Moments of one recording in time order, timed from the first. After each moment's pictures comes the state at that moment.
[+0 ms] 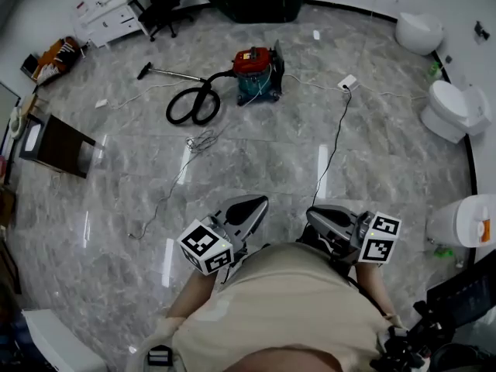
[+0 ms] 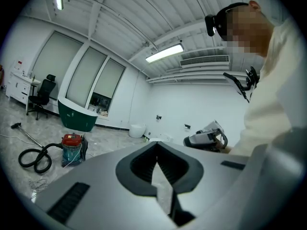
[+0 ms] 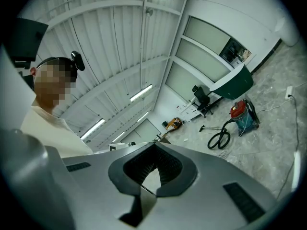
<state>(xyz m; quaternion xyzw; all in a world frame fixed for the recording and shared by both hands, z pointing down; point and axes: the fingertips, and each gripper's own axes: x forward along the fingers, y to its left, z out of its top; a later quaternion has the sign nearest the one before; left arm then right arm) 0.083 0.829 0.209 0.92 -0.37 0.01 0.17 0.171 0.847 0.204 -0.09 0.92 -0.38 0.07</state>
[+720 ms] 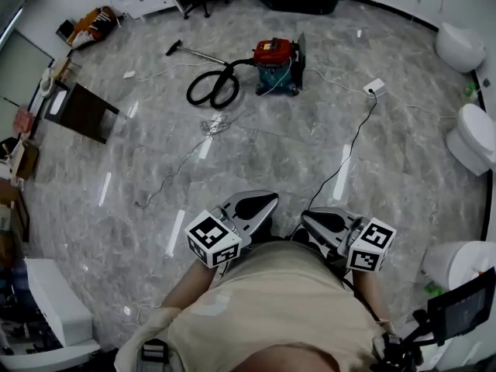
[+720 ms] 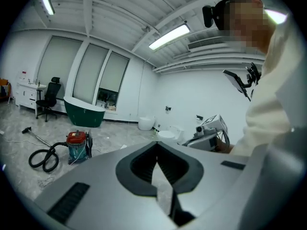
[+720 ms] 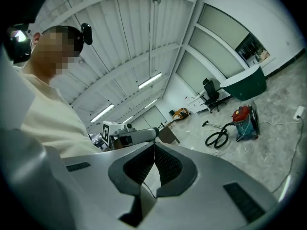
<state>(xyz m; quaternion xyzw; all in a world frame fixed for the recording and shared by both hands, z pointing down) 0.226 0.740 0.227 0.89 -0.42 0.08 0.18 0.284 0.764 0.242 -0.02 0.95 -0.32 0.00</state>
